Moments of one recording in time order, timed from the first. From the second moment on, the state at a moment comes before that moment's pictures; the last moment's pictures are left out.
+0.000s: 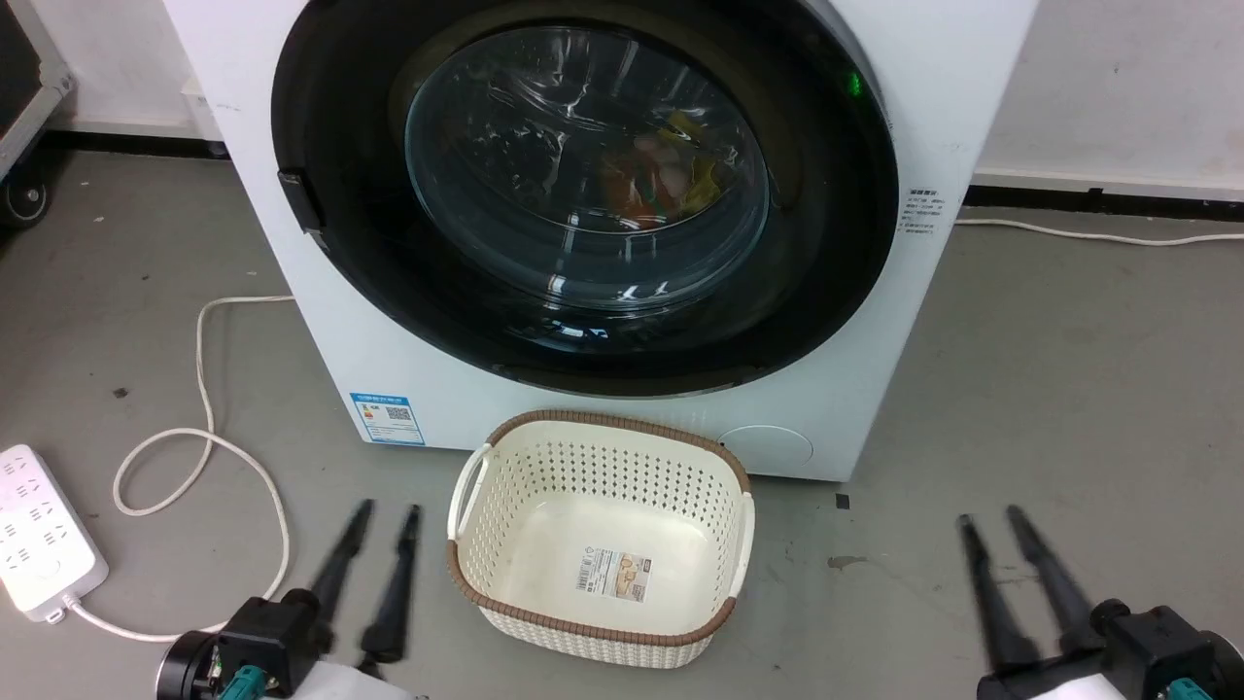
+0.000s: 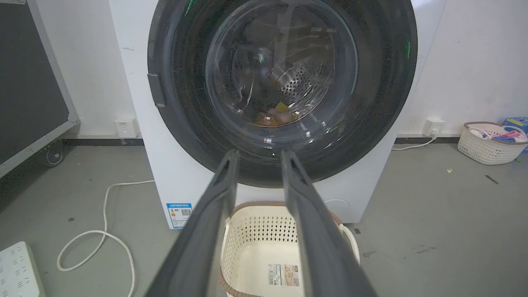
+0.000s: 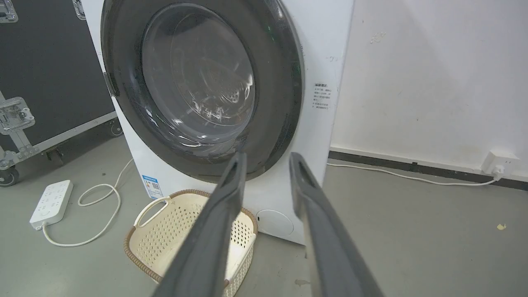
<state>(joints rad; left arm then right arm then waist) 0.02 0.19 -0.11 0.09 -0.22 -0.10 -0.26 0.08 -0.05 -0.03 0.04 0.04 0.13 -0.26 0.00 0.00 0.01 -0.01</state>
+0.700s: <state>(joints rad) 0.02 0.17 -0.10 0.08 -0.19 -0.09 -0.22 0.08 -0.05 -0.02 0.04 0.04 0.13 -0.22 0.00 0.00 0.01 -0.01</state>
